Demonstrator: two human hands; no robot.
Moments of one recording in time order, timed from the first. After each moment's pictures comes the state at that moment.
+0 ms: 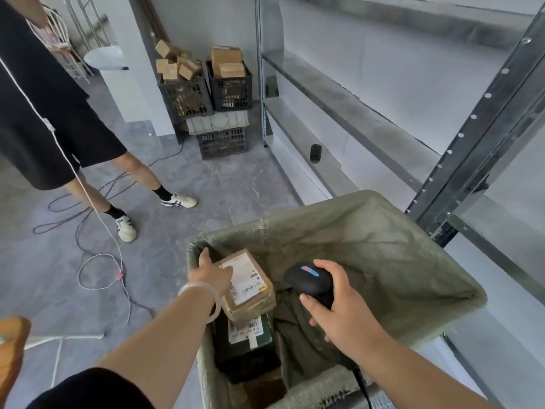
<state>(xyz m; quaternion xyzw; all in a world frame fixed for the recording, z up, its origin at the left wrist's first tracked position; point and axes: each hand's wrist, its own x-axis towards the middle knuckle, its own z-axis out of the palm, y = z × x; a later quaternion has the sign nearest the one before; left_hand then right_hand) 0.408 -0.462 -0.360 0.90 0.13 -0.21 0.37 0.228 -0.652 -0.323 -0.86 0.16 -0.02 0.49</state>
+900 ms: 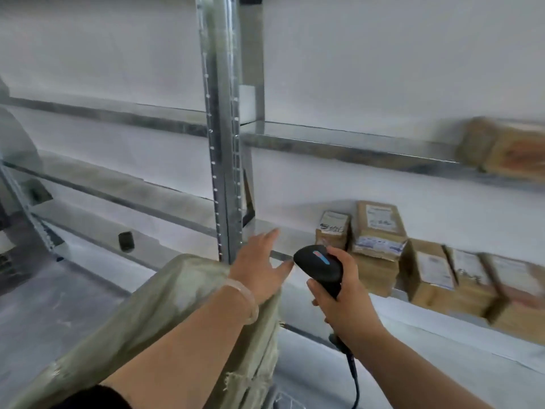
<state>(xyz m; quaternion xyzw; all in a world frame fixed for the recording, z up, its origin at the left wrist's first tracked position) 0.199 -0.748 -0.193 0.71 -0.61 -0.16 0.32 0.017 -0.754 -0.219 -0.71 0.48 -0.39 0.35</state>
